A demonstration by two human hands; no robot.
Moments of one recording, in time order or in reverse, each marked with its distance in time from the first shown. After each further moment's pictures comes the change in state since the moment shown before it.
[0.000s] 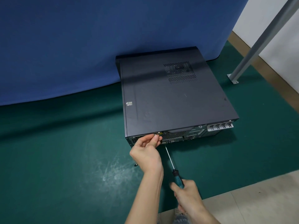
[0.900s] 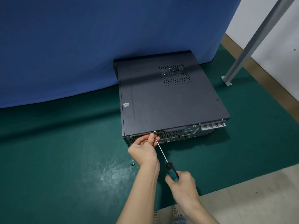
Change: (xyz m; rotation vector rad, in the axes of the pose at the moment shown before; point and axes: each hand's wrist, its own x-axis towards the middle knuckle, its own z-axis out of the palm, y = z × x) left_hand -0.002 0.007 0.006 0.043 -0.001 -0.121; right_hand -0.017 -0.021 -0.001 -0.276 0.114 -0.281
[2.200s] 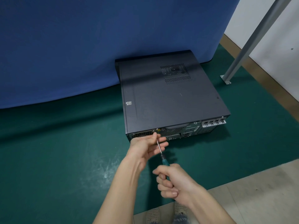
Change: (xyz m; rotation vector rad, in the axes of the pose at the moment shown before) left_hand 0.012 0.034 -0.031 0.257 -0.553 -0.354; right_hand -0.005 -0.042 -0.001 0.690 -0.551 0.438
